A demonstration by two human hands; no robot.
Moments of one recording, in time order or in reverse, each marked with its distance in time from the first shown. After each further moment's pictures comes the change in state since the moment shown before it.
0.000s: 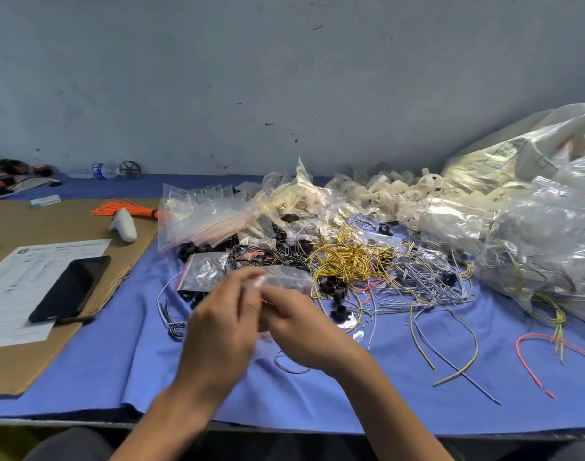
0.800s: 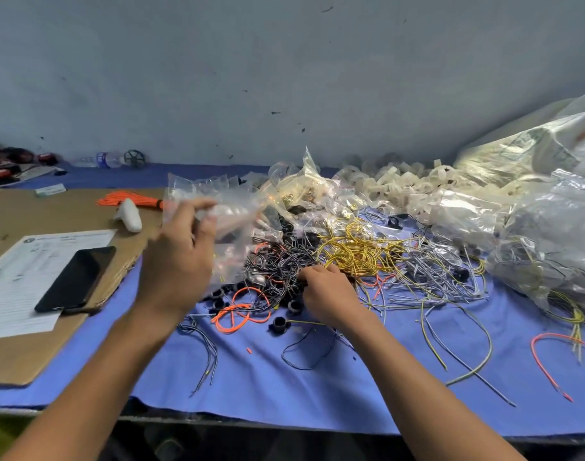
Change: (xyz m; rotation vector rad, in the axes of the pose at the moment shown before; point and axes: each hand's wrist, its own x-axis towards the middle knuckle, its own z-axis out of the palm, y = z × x) left_hand 0.076 -0.035 -0.036 0.186 0.152 -0.002; right_hand 0.064 0.109 -0.011 -0.768 0.062 0.167
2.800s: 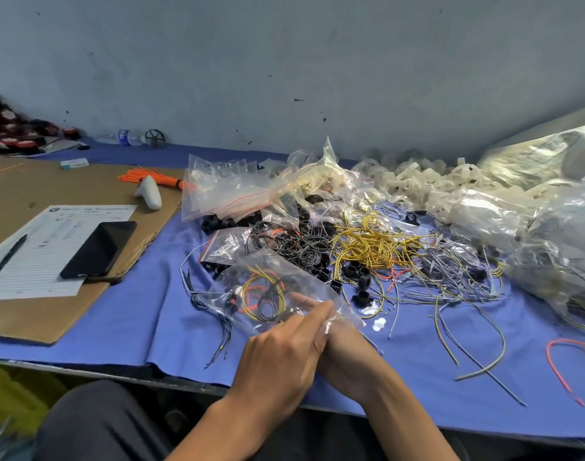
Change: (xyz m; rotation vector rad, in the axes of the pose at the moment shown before) left_hand -0.135 0.043 0.034 0.133 -0.557 0.117; right_hand -0.097 -0.055 0.004 1.755 -0.320 0.279
